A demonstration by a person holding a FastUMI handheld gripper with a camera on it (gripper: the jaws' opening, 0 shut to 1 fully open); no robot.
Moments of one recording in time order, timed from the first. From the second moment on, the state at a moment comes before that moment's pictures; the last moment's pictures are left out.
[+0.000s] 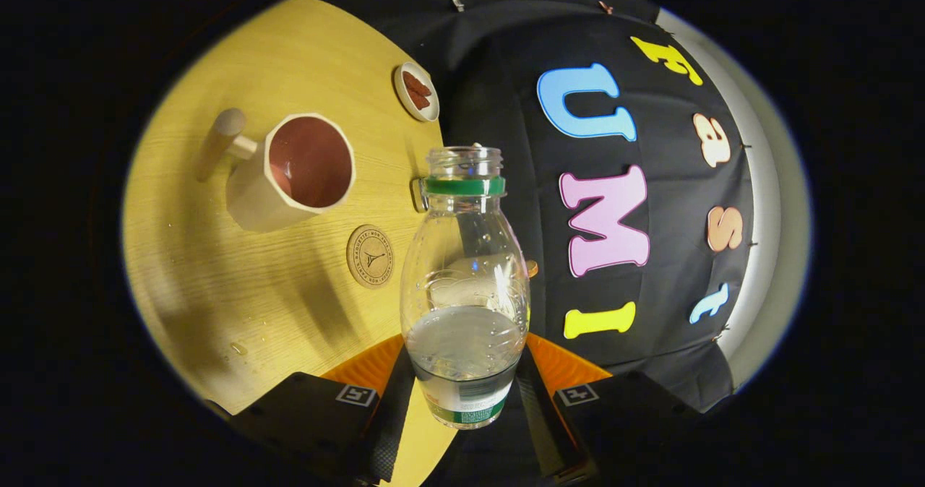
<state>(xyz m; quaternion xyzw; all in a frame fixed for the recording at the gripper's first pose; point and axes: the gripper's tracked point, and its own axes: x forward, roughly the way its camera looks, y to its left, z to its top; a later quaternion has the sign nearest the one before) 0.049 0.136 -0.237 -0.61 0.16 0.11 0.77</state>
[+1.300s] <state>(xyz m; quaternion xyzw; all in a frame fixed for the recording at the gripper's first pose) 0.063 0.150 -0.258 -0.73 0.16 0.14 0.65</state>
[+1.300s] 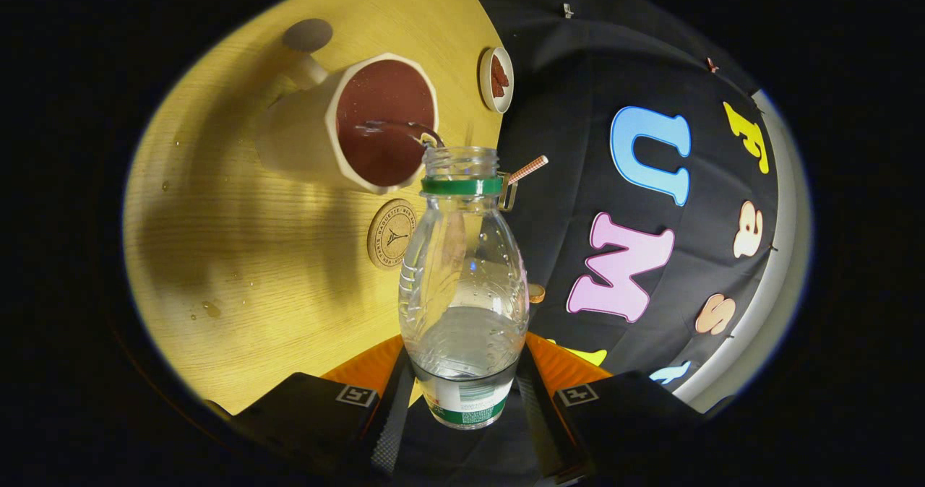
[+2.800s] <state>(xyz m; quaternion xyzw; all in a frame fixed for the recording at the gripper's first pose) 0.067 0.153 -0.242 -0.80 0.10 0.14 0.57</state>
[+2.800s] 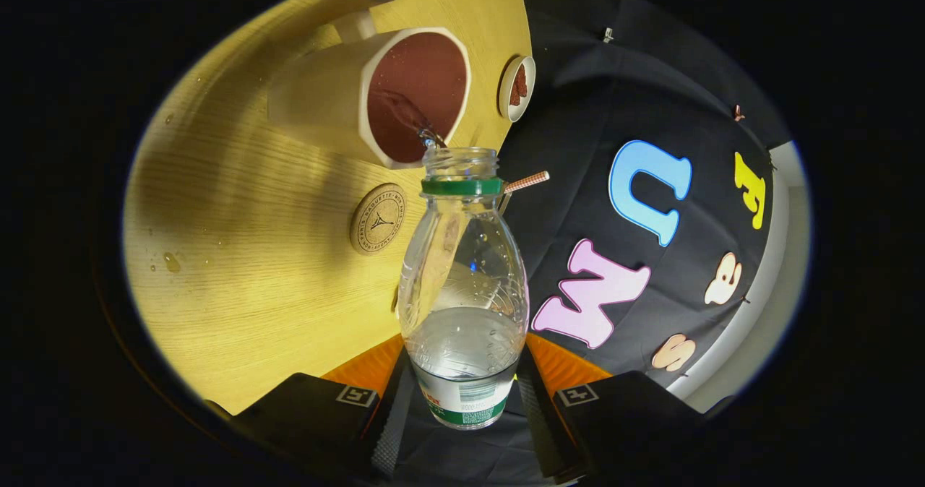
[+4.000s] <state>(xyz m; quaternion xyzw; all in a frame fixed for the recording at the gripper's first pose) 0.076 0.182 -0.224 -0.87 0.02 0.15 0.47</state>
